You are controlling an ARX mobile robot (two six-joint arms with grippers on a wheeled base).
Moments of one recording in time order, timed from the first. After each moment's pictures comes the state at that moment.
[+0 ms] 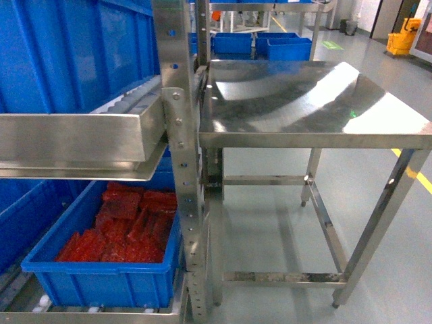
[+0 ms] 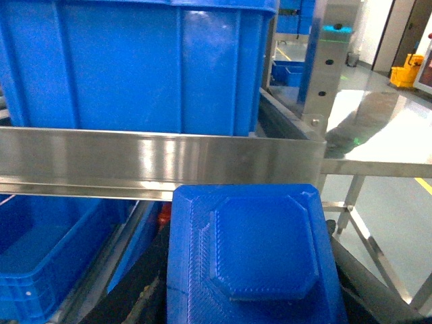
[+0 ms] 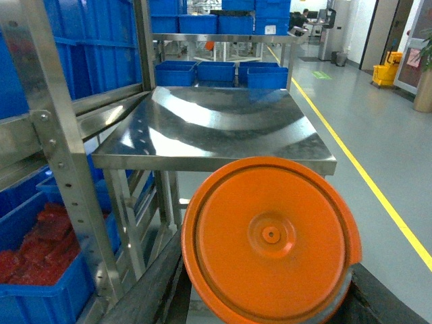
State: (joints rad) left arm 0.00 0.01 0.01 -0.01 0.00 -0.01; right arm 0.00 0.00 0.01 0.00 0.00 0.01
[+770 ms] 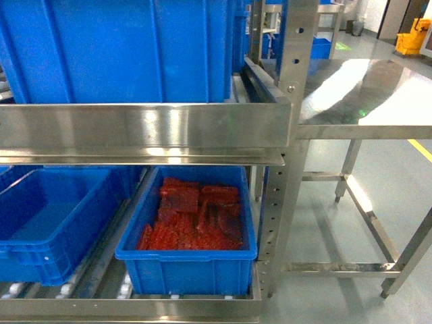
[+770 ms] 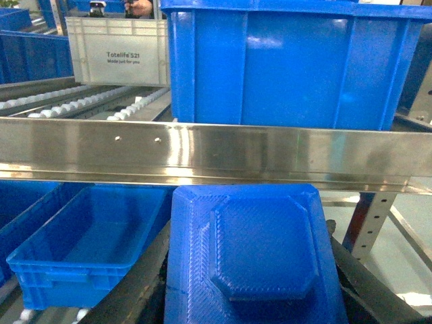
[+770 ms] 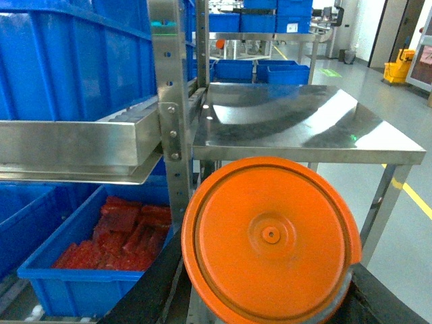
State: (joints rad) left arm 0.00 0.01 0.01 -0.01 0.00 -0.01; right arm 0.00 0.00 0.01 0.00 0.00 0.01
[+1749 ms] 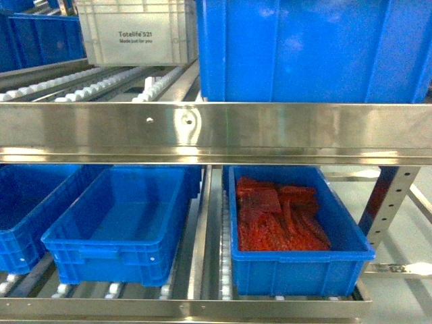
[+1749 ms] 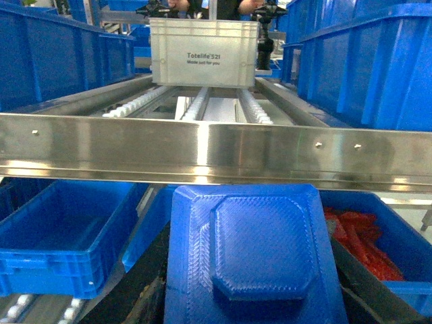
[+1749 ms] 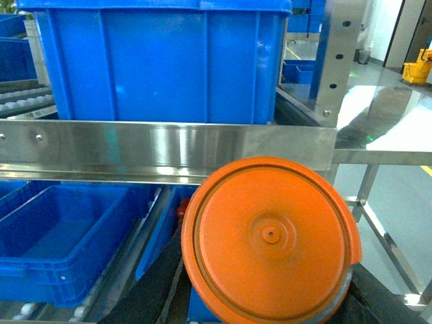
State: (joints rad) left arm 0.00 0.01 0.01 -0.01 0.00 -0.01; right arm 0.00 0.00 0.01 0.00 0.00 0.01
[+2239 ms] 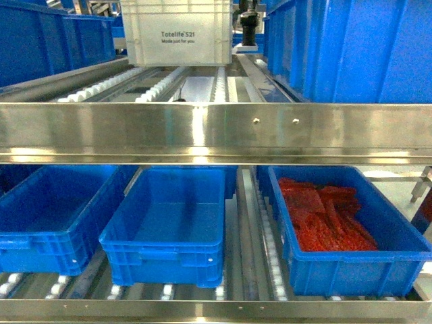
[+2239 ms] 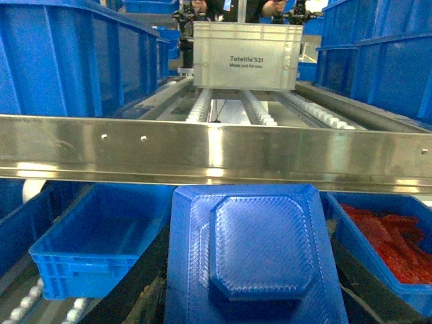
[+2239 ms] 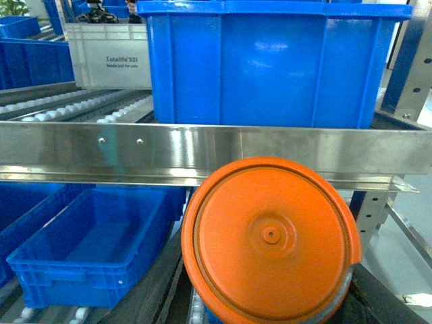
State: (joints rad) left arm 0.00 0.01 0.01 -0.01 0.00 -0.01; right arm 0.00 0.00 0.01 -0.01 0.00 0.01
